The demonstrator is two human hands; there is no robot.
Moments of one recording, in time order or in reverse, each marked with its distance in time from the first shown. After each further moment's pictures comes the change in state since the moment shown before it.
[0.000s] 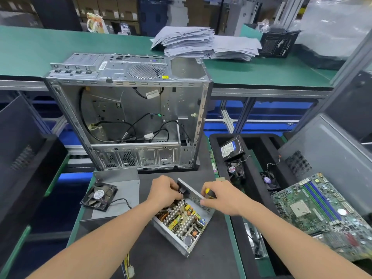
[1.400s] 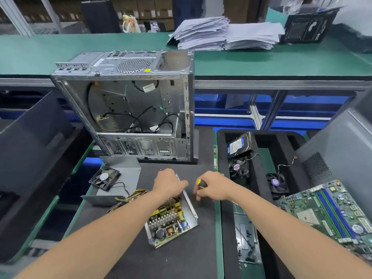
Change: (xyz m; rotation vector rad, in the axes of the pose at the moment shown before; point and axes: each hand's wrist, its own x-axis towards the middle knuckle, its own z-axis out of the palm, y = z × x) left_hand -0.028 0.081 0.027 0.129 0.104 -0.324; right_hand 0.030 0.042 -0.021 0.100 -0.244 -0.158
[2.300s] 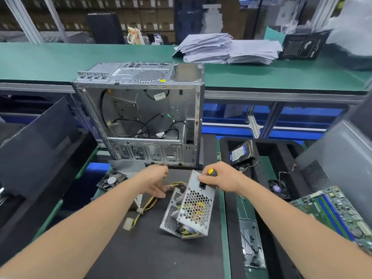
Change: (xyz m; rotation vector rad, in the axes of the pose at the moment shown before) left_hand 0.021 -0.047 -0.071 -0.502 -0.370 -0.285; right_hand -0.013 -0.017 -0.025 0.286 0.166 -0.031
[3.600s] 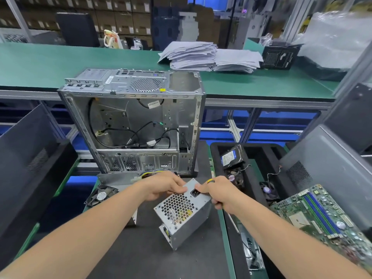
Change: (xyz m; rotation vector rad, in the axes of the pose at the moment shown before) left_hand 0.018 0.018 0.003 0.112 -0.497 0.426; right_hand 0.003 -0.023 0.044 0.392 0.316 0.473
